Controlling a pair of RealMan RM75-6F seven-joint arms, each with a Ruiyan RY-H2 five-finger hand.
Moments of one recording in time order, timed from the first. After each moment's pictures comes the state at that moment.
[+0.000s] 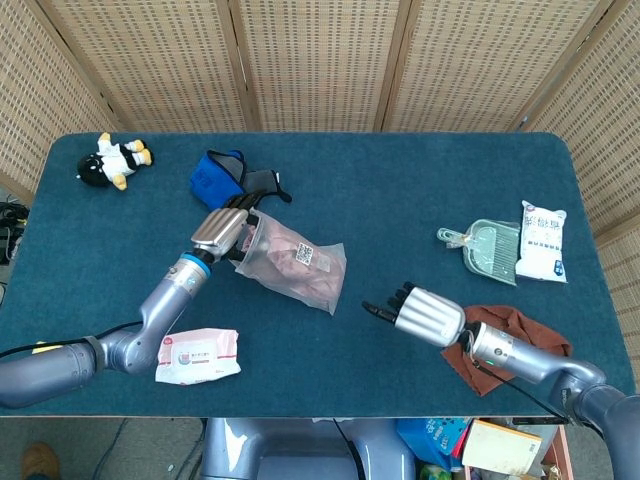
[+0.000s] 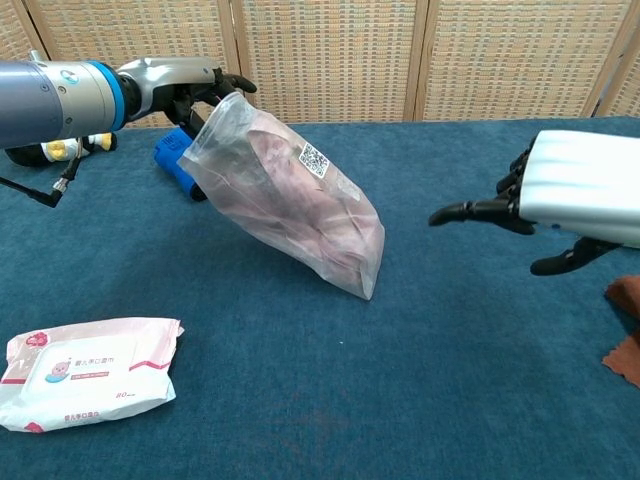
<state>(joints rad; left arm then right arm) -0.98 -1.45 -0.27 -1.42 0.86 0.74 0.09 0.74 -1.53 -0.14 -0.78 -2.08 1.50 -0.03</state>
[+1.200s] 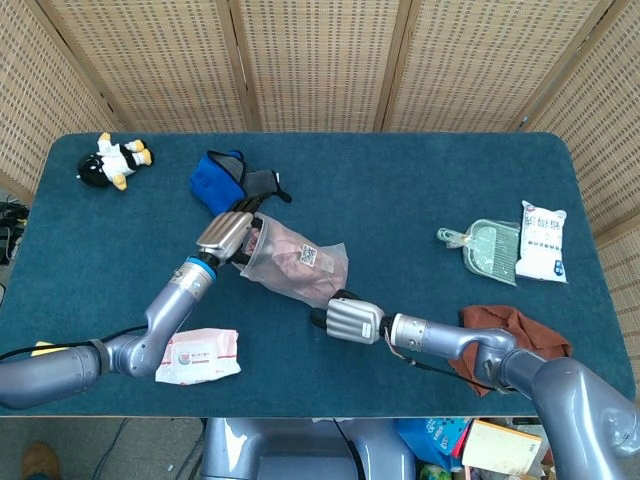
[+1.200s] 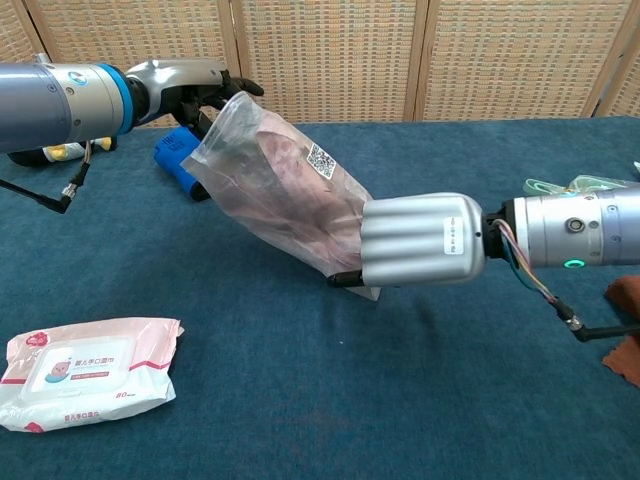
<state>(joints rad) -0.98 -1.45 -0.27 -1.45 0.82 0.76 0.10 1.01 -1.67 -0.12 -0.86 -2.07 1.08 -0.37</state>
